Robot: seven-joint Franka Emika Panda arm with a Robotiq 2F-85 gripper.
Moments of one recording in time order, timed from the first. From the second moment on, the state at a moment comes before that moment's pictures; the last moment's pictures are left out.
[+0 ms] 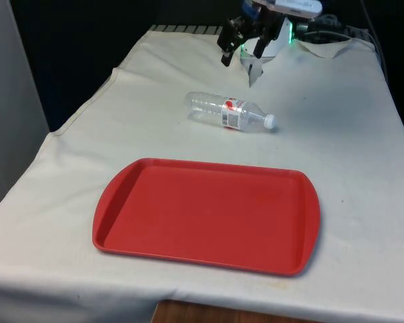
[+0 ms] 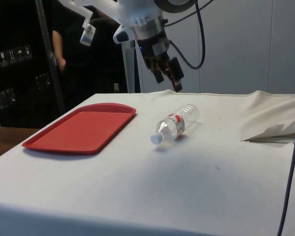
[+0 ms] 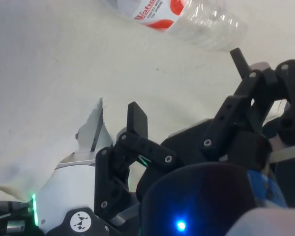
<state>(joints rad) 0.09 0.02 -0.04 -2.37 -0.40 2.17 -0.51</state>
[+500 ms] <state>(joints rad) 0.09 0.08 -0.03 -2.35 -0.44 2.17 -0.52</state>
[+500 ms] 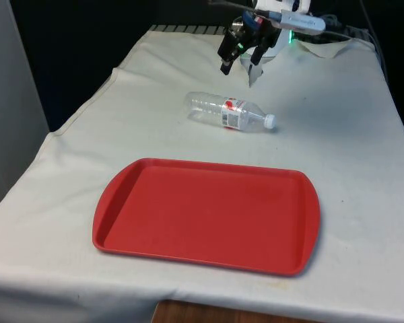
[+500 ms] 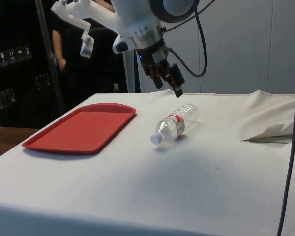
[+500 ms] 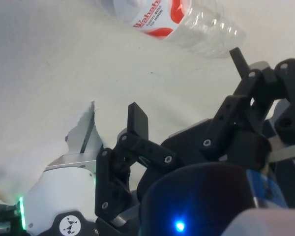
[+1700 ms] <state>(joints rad) 0.10 0.17 0.00 -2.34 -0.56 2.17 -0.53</state>
